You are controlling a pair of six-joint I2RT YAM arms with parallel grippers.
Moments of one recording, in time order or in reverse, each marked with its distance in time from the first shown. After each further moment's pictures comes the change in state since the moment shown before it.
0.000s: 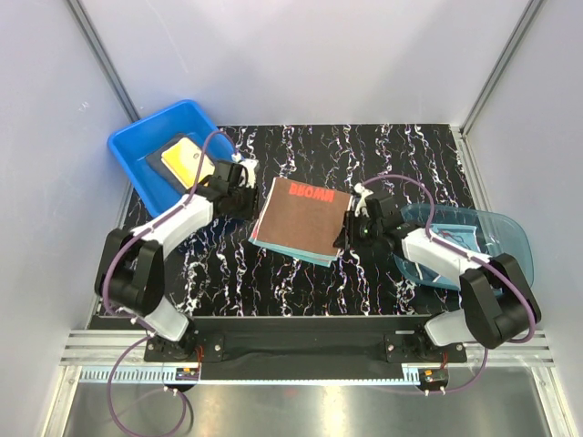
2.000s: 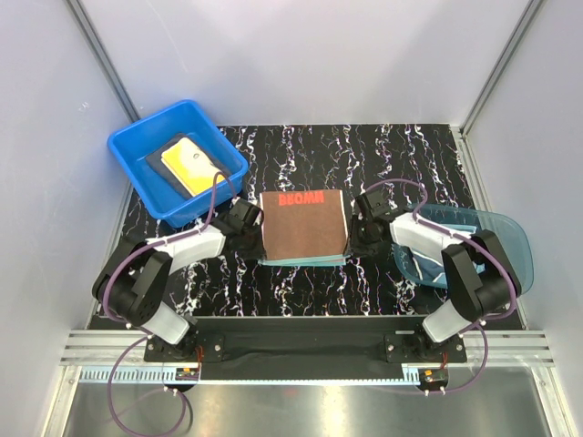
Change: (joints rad) left arm -0.190 -0.066 -0.308 0.077 -0.096 -0.494; right arm 0.000 0.169 0.146 -0.339 0.194 0.170
